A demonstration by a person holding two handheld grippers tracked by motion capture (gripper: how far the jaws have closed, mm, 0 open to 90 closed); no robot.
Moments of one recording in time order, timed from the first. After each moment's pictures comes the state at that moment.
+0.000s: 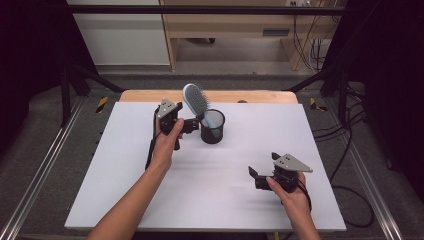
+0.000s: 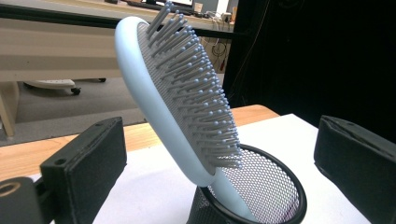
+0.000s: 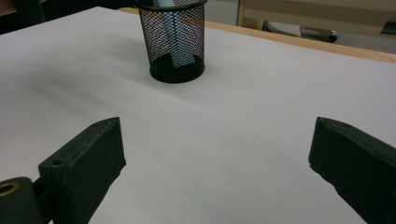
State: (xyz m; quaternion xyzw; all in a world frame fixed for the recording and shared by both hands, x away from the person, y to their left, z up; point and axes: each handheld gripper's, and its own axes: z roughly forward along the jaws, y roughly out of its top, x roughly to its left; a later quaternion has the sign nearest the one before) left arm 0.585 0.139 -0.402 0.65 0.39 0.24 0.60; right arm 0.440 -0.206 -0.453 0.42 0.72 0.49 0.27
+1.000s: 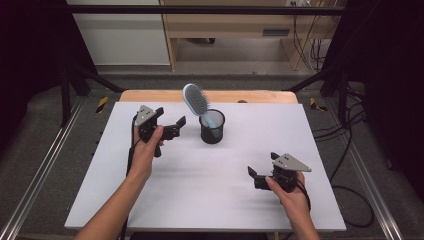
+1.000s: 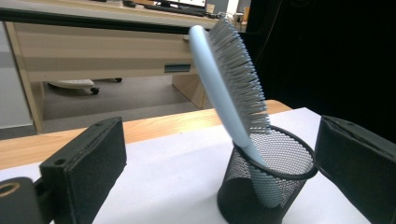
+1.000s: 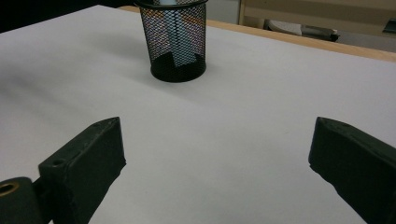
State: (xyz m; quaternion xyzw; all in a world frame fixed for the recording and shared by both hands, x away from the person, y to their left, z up) left arm 0.556 0.195 -0.398 0.65 0.40 0.26 0.59; right arm 0.441 -0.204 -0.454 0.42 0.72 0.49 0.26
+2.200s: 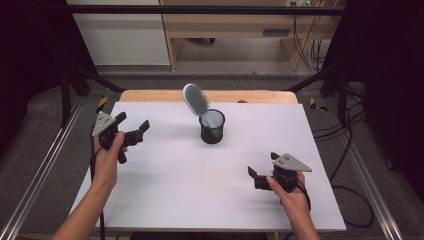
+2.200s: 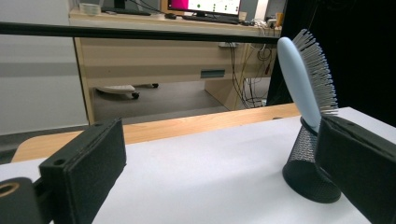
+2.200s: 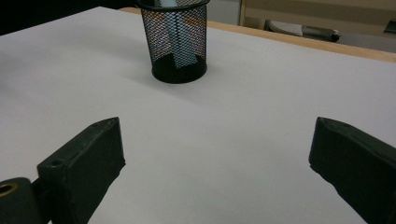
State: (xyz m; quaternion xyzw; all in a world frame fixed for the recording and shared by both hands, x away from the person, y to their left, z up) left arm 0.528 0.289 -0.396 0.63 0.42 0.31 0.57; right arm 0.440 -0.204 -0.453 0.42 0.72 0.49 0.26
